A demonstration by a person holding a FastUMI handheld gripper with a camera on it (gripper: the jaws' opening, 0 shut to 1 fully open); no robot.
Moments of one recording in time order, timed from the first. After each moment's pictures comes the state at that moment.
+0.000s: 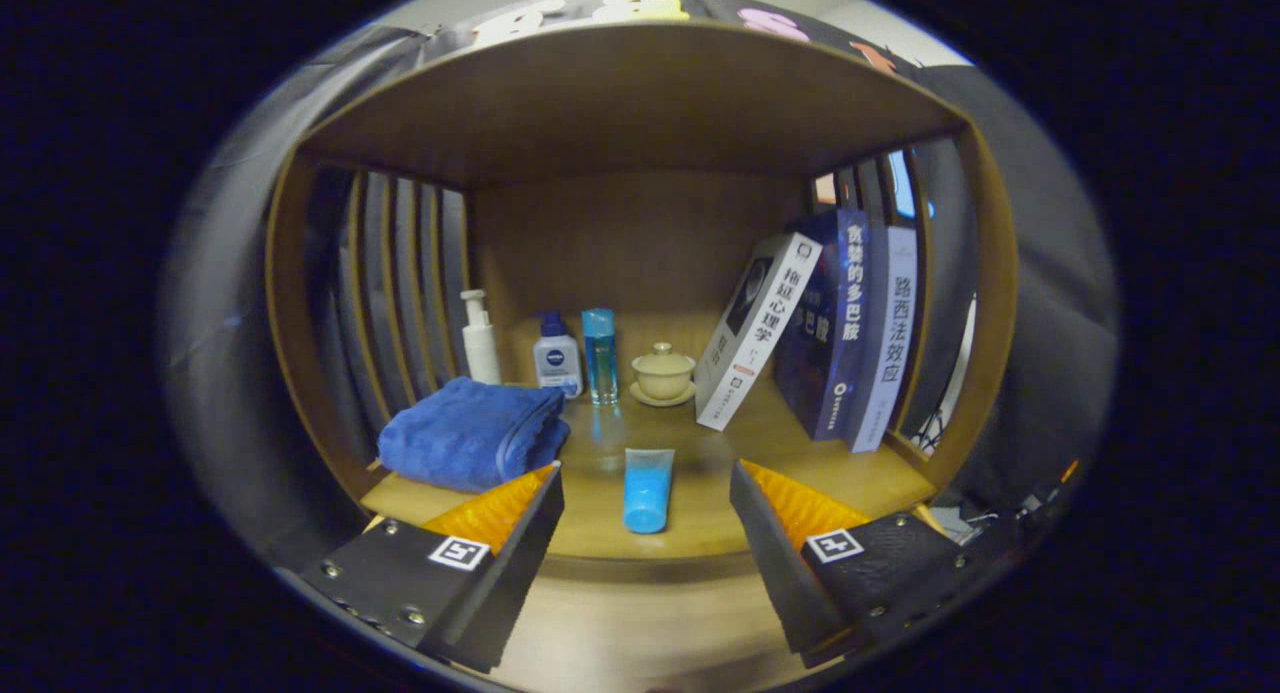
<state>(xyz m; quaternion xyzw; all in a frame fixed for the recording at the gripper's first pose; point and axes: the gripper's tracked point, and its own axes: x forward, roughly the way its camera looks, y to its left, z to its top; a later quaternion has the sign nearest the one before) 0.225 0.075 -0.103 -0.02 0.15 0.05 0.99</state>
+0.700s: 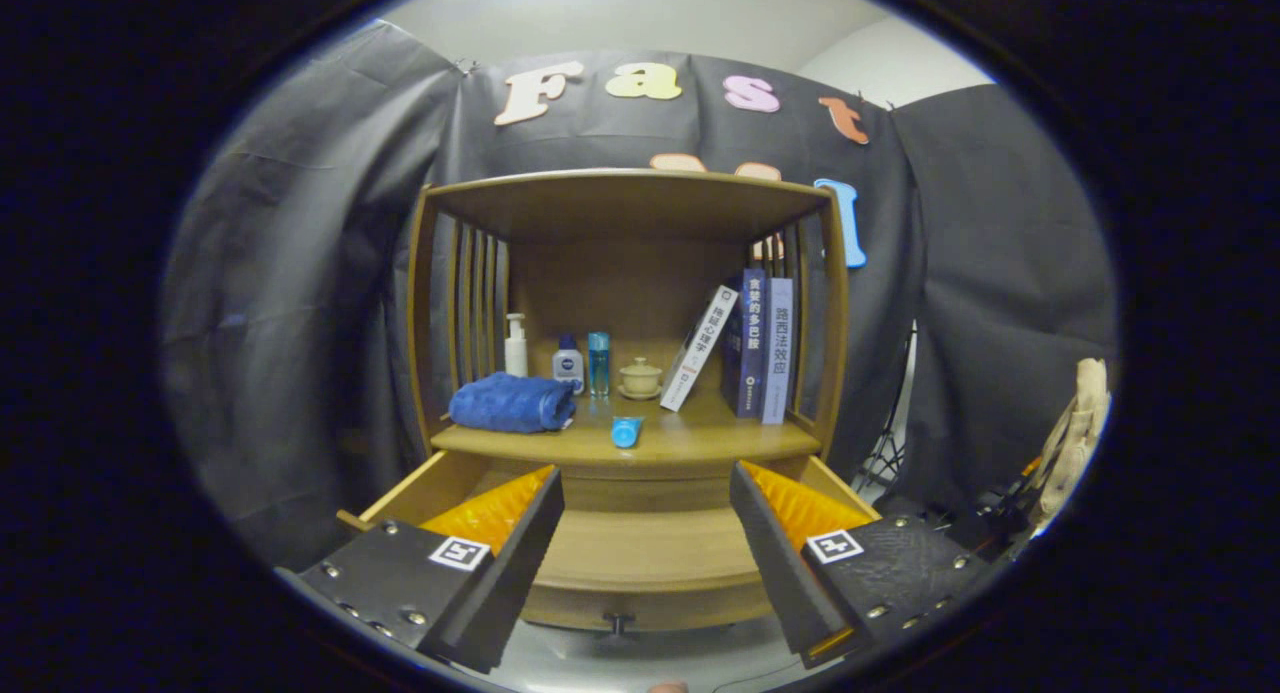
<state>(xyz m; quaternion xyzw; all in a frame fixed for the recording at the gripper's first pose) 0.029 0.022 -0.092 -0.02 0.07 0.03 1.00</state>
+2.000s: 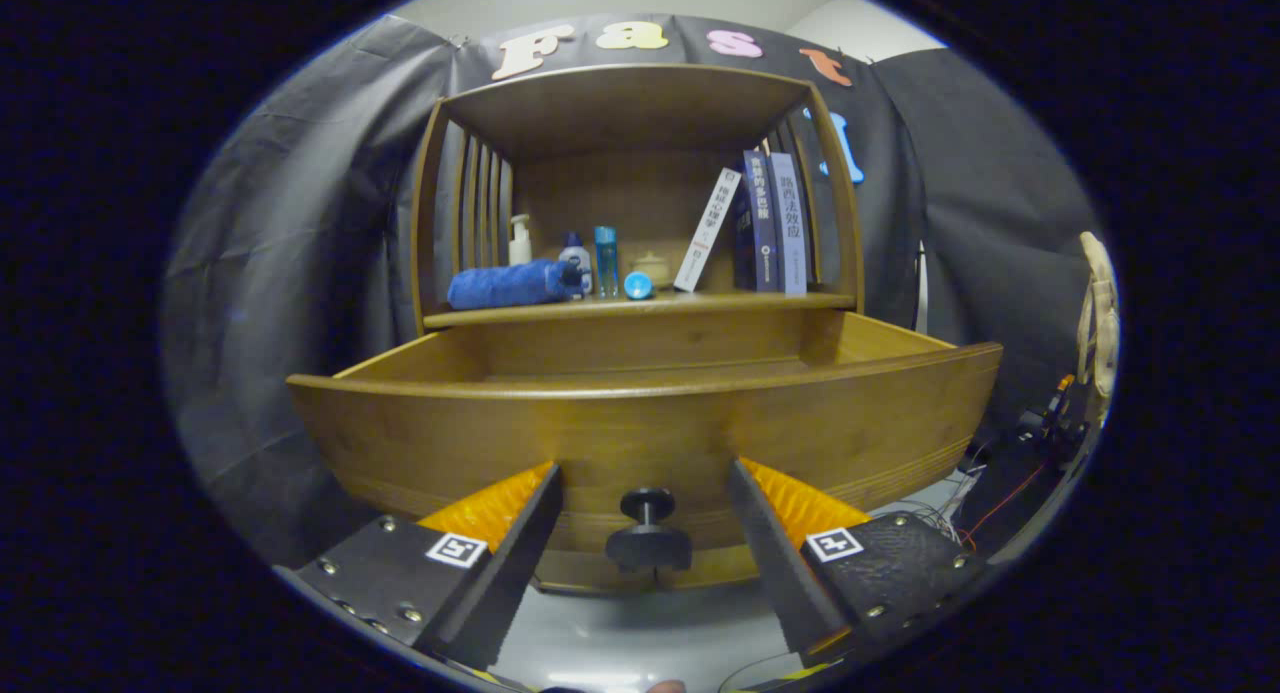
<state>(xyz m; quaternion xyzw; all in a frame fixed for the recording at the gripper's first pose) 0.024 0.038 -0.262 0.01 0.12 0.04 0.99</state>
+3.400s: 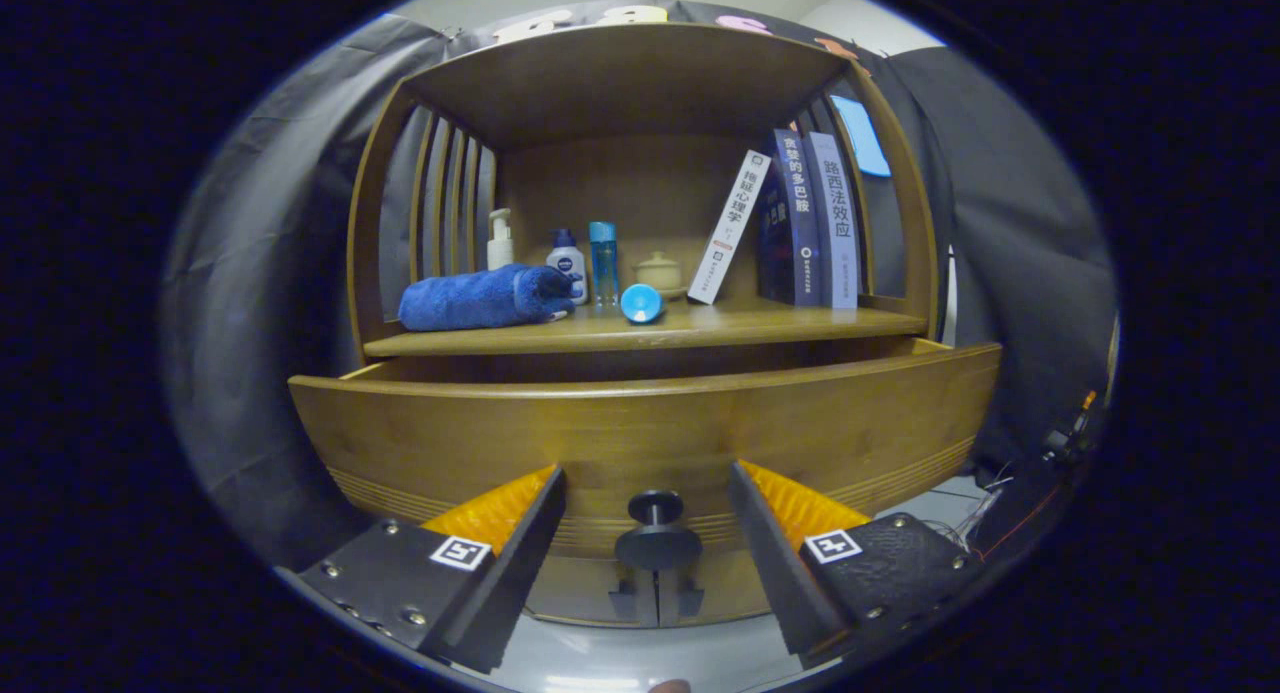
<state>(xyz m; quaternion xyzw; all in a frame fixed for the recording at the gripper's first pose) 0.148 0.057 -0.267 0.01 0.13 0.05 0.99</state>
